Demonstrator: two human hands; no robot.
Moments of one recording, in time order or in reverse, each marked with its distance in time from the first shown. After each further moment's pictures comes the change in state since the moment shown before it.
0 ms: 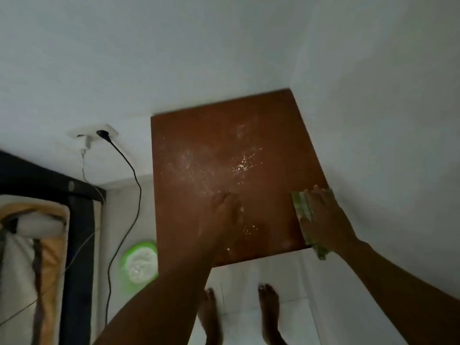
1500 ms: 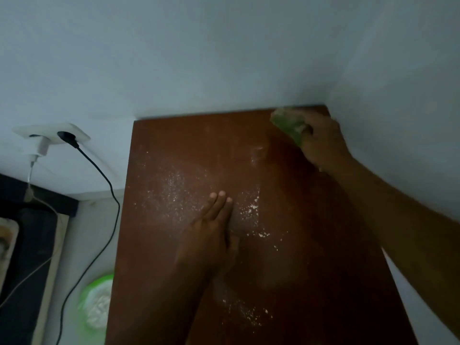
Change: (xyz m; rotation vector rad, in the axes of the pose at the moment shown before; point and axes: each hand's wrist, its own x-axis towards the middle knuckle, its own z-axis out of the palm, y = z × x) left_hand 0.105 -0.054 0.009 0.100 0.044 0.107; right_hand 0.287 -0.093 -0.048 0.406 0.272 -0.418
